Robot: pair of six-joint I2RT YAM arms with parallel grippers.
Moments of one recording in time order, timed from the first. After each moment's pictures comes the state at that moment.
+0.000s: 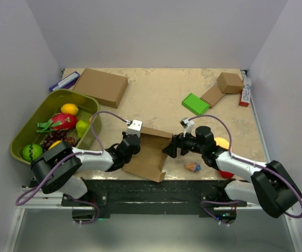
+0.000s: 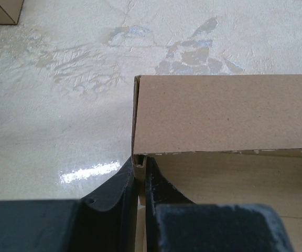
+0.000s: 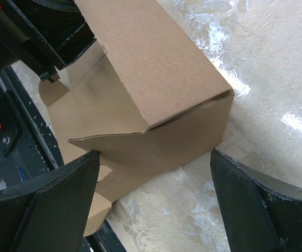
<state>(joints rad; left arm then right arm) -0.90 1.48 0.46 0.48 -0.62 -0.28 0.54 1.19 0.36 0.35 -0.45 0.40</state>
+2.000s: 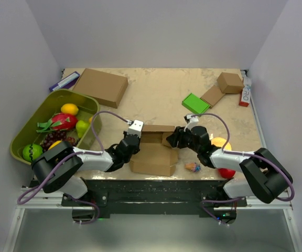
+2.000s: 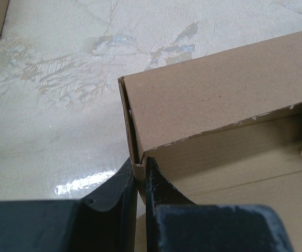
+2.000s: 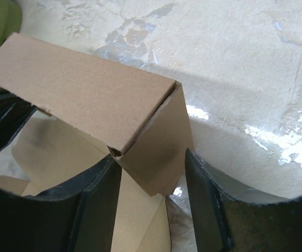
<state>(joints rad) -0.89 1.49 0.44 0.56 -0.56 -0.23 0.57 1.35 0.36 0.56 -0.08 0.49</state>
